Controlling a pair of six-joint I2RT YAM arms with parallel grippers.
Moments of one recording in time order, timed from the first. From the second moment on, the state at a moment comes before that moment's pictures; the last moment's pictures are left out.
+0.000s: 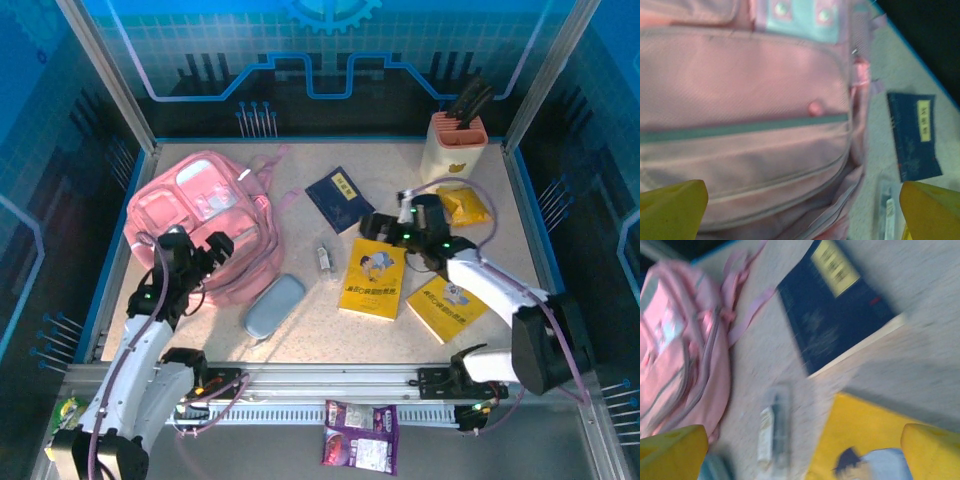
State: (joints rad) left arm -0.04 0.72 0.57 -0.55 0.00 -0.81; right arm 0.39 1.36 0.79 -0.08 -0.24 0.55
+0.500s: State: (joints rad) left arm -0.02 0.67 0.53 -0.81 -0.11 -0.92; right arm 0.75 1.87 1.26 -0.16 -0.26 0.56
